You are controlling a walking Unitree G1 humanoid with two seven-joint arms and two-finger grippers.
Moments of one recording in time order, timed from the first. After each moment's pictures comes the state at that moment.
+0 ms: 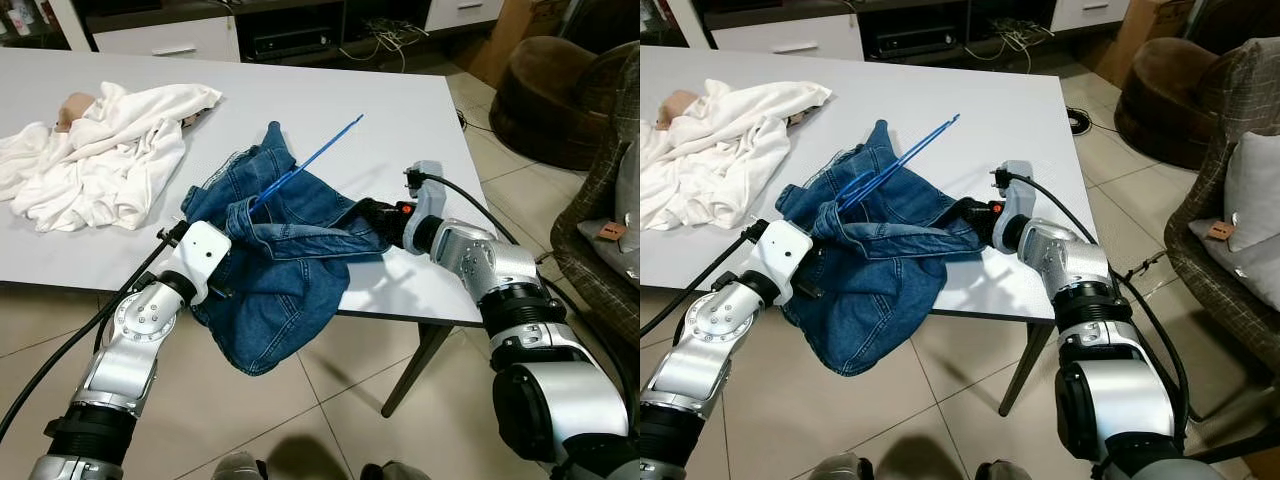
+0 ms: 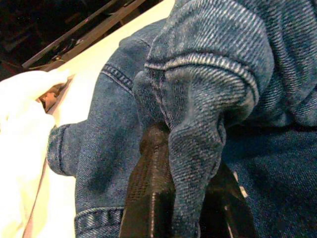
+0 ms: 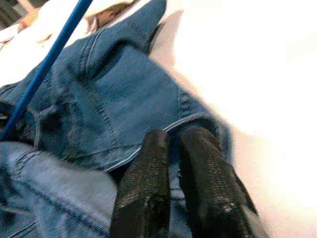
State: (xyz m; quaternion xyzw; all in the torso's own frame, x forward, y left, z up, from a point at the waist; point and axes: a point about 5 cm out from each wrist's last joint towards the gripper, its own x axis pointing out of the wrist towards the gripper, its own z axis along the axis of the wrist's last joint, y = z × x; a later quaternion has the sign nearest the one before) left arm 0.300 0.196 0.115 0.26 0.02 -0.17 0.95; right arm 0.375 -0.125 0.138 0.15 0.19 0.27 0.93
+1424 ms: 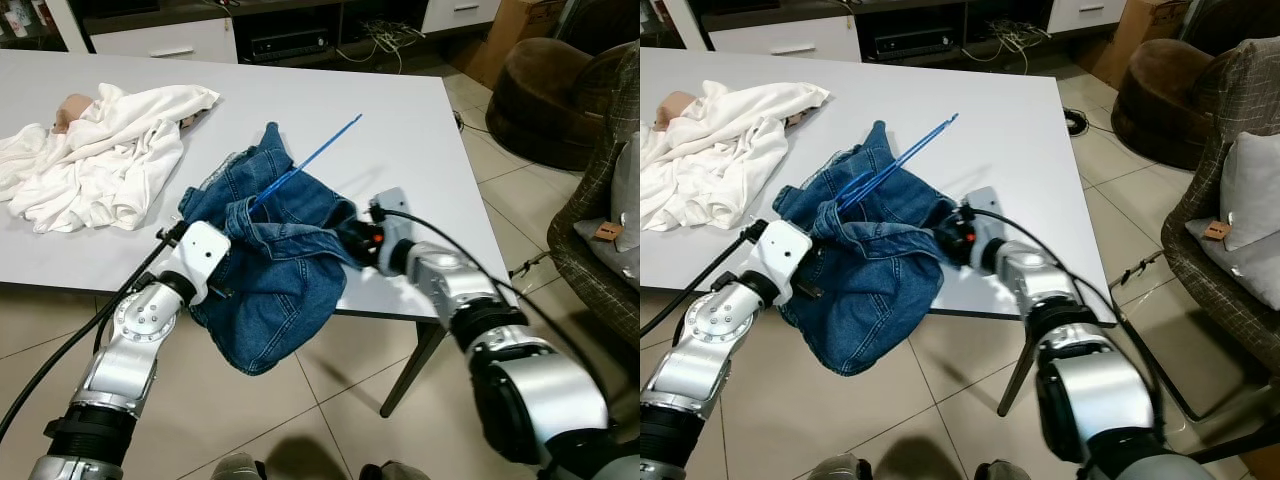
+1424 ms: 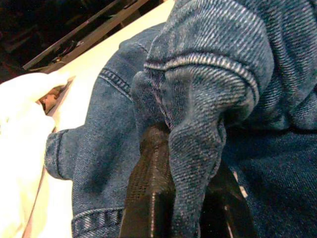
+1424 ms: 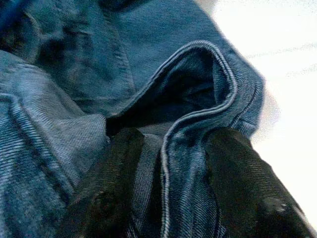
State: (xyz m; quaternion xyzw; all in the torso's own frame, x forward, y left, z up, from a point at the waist) left arm 0.300 0.196 0.115 0.26 0.02 -0.17 0.95; right arm 0.364 -0.088 0.098 0.06 0.19 0.34 0.92
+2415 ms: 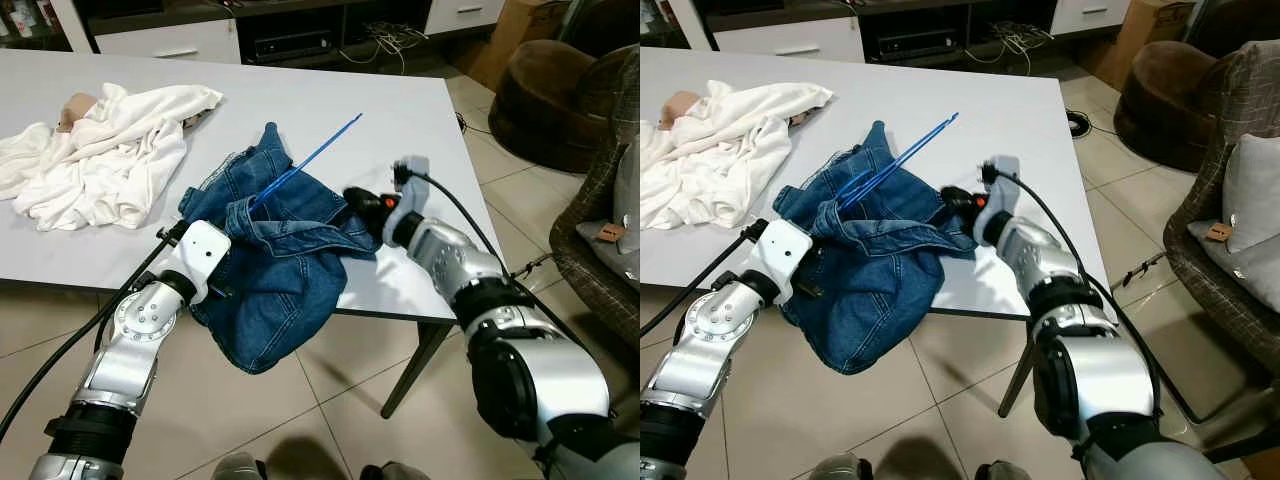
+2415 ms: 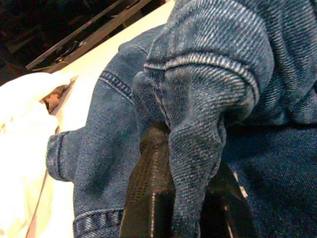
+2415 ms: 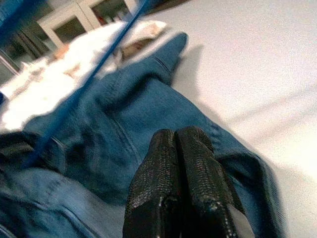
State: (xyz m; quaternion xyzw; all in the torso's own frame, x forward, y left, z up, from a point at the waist) left arm 0.301 0.196 0.115 0.26 0.02 -0.17 0.95; right arm 0.380 -0.101 0.128 0.18 0.14 0.29 0.93
